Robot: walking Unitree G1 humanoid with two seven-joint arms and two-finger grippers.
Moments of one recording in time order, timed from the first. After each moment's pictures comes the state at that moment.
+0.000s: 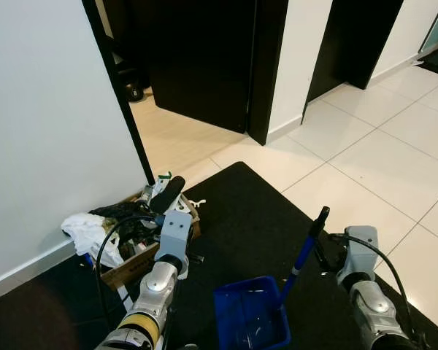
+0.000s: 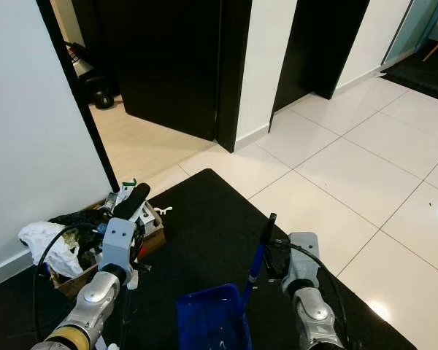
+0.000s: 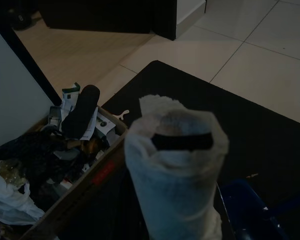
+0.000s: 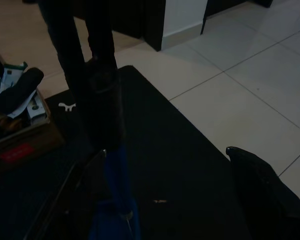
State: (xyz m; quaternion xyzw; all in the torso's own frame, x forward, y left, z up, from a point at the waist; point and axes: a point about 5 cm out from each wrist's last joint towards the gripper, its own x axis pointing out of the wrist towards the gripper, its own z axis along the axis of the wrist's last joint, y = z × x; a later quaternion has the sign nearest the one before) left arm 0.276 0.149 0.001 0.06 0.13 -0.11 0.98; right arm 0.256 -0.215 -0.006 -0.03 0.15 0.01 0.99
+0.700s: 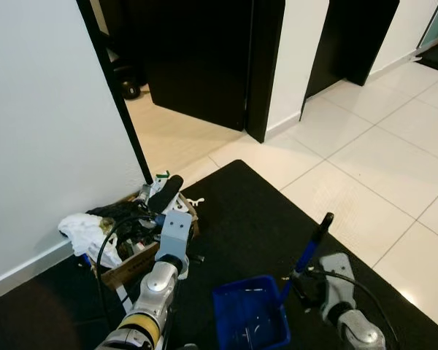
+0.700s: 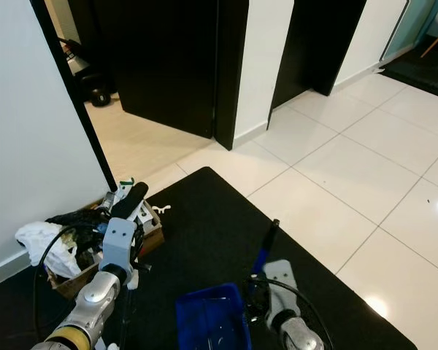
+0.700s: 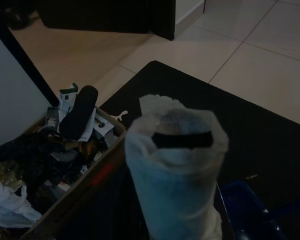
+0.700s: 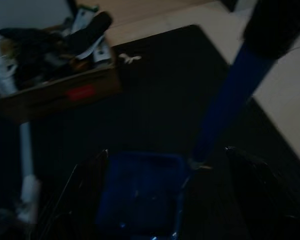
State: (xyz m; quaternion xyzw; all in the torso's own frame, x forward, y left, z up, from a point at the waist) left arm 0.277 0.149 0.003 0.06 0.13 -0.11 0.98; right arm 0.213 -0.178 -0.040 -0.01 0.22 0.14 0.96
